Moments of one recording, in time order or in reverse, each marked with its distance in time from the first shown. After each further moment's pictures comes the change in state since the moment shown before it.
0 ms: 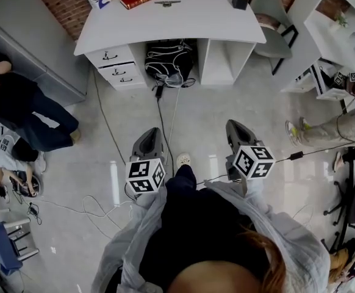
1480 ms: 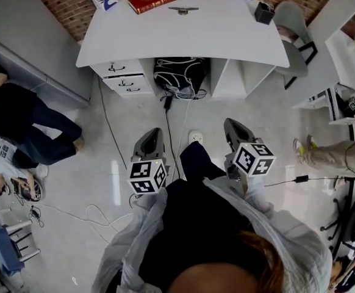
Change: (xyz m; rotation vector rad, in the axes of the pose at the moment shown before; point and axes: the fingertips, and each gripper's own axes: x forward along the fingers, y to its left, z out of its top) left arm 0.131 0.093 0.042 -0.015 0.027 0.039; right arm 0.182 0.003 0.052 0.051 0.065 0.075
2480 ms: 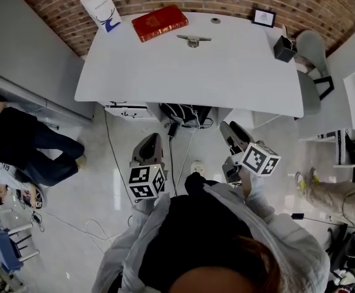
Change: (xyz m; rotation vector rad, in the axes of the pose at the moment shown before) left arm 0.187 0.059 0.084 -0.006 0.000 0.097; right arm 0.188 -0.059 0.129 0.292 0.012 0.179
